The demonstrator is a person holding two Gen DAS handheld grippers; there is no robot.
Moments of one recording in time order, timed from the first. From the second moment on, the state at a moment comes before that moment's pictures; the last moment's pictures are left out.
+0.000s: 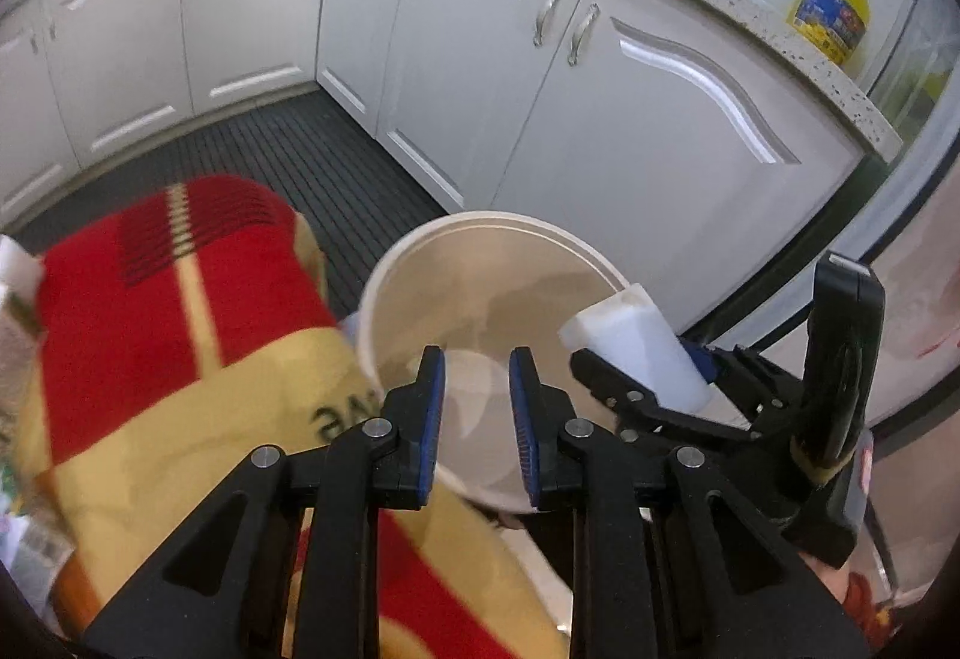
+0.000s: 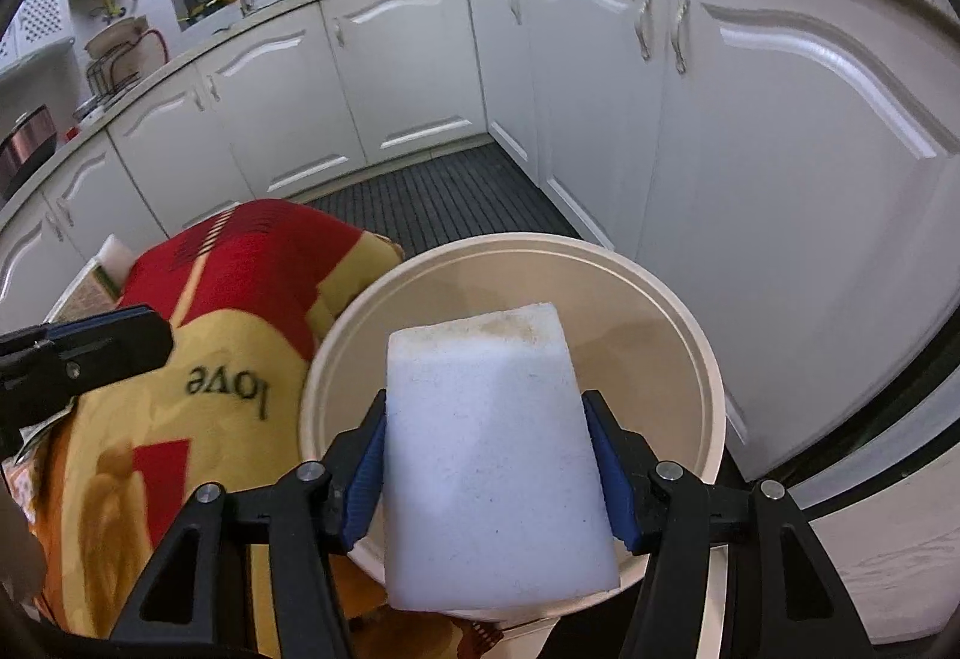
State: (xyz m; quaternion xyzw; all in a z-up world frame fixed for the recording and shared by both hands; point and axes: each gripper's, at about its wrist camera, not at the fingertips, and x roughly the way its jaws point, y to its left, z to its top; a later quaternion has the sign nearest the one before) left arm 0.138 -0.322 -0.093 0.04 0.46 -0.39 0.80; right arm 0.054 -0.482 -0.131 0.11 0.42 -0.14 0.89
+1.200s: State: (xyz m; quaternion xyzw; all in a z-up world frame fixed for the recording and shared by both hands) left arm 0.080 -0.117 -0.045 0.03 0.39 -0.29 0.87; right arm 0.021 -0.413 -0.089 0.08 0.39 -0.08 0.91
